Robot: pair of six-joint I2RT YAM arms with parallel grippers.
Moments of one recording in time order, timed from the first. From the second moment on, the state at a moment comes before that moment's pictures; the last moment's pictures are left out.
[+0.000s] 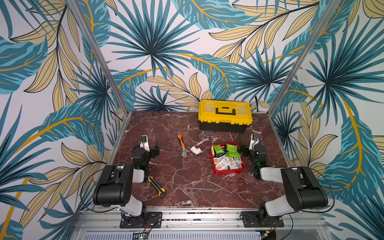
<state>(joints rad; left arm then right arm) 0.04 1.56 0.34 0.96 -0.01 -0.03 0.05 1.51 0.41 0.76 0.20 0.05</state>
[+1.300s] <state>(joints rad) -0.09 0.84 0.53 0.13 0.03 -0.29 0.04 1.03 0.79 -0.45 0.03 0.56</state>
